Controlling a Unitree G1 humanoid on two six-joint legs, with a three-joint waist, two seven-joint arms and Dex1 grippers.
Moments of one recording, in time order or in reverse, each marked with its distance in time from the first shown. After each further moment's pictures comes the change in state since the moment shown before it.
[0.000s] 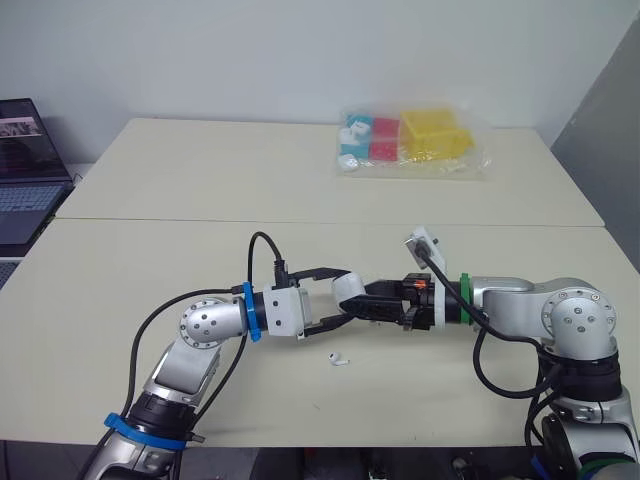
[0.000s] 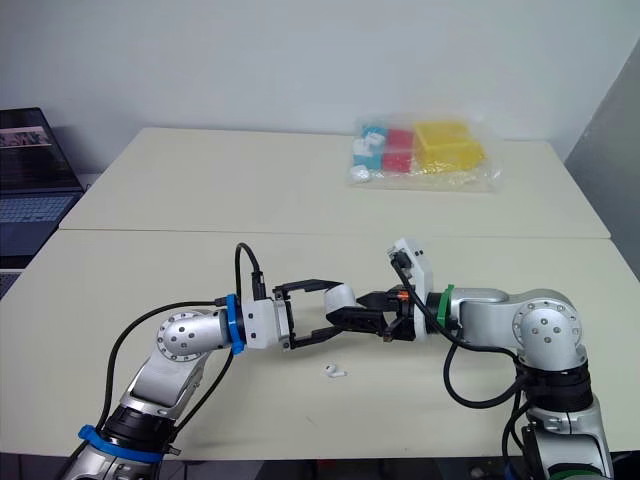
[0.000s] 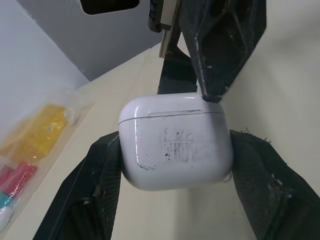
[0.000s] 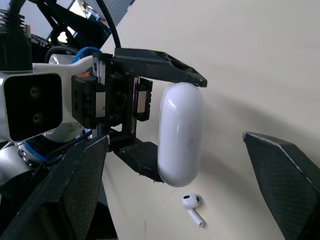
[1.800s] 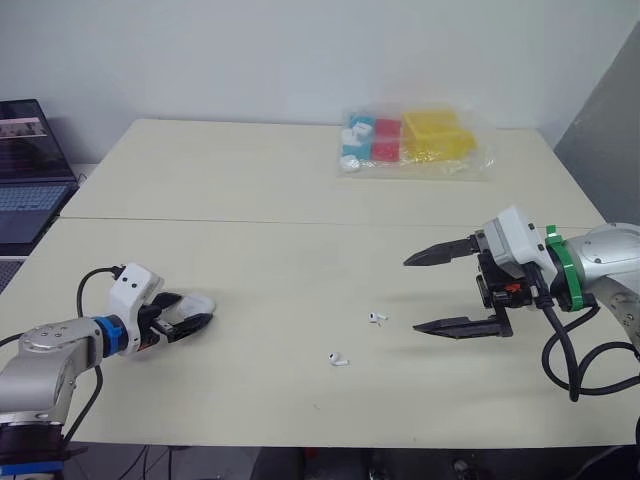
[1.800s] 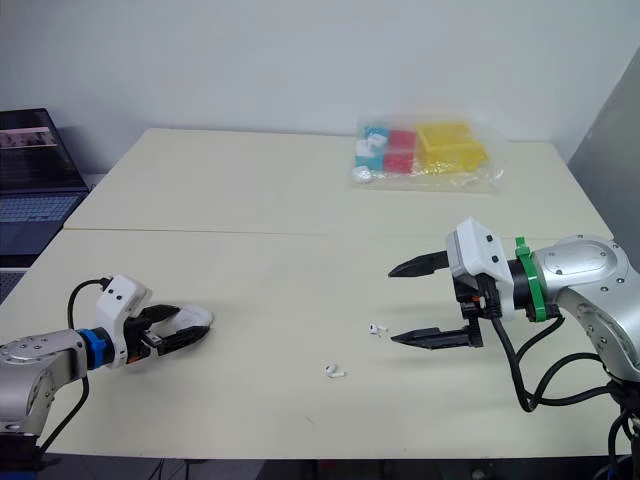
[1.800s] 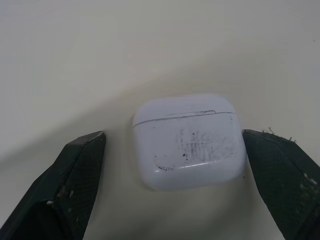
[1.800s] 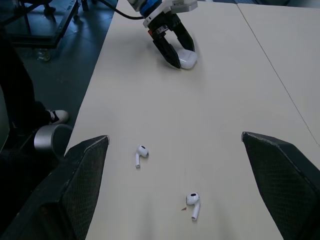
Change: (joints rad) left arm 0.194 0.347 0.439 0.177 -0.237 0.882 0.068; right arm 0.033 -0.514 0.068 -0.155 -0.716 -0.765 1.120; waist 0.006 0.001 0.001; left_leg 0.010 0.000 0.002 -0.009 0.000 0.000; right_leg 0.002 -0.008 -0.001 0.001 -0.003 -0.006
